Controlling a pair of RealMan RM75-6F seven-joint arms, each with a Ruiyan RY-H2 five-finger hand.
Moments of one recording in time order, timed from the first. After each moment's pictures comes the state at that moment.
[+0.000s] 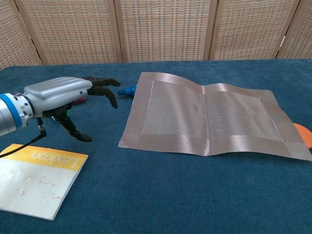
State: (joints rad) left arm -0.66 -1.54 -0.12 -1.39 1.53 0.95 0.12; right arm 0.23 -1.26 0.01 -1.50 -1.51 1.56 -0.02
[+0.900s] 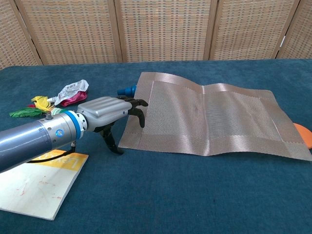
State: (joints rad) left arm -0.81 -1.83 -0.13 -1.05 1.43 0.83 0.13; right arm 0.21 -1.29 0.05 -1.43 -1.57 1.56 0.02
